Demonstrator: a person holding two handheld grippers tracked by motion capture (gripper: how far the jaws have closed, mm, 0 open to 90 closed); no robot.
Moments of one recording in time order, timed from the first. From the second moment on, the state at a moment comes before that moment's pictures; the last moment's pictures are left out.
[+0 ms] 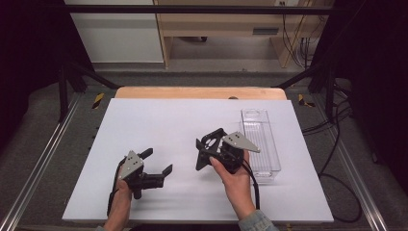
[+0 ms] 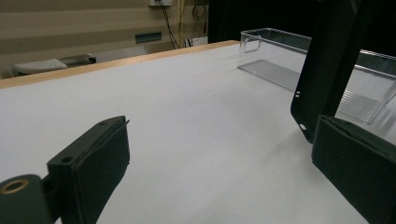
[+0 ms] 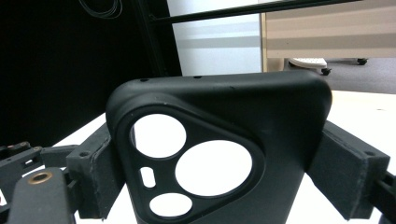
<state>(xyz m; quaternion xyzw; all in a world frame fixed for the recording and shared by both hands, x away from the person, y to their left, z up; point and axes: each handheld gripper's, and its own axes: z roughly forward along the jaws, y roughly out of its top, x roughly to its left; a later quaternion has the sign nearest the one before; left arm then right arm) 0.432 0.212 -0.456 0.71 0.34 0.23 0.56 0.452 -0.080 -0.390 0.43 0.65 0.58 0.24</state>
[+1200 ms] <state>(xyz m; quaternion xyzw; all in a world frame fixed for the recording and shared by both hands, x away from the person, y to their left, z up) 0.434 0.216 -0.459 0.72 0.34 0.23 0.56 0.538 -0.155 -0.296 0.49 0.61 0.54 0.32</state>
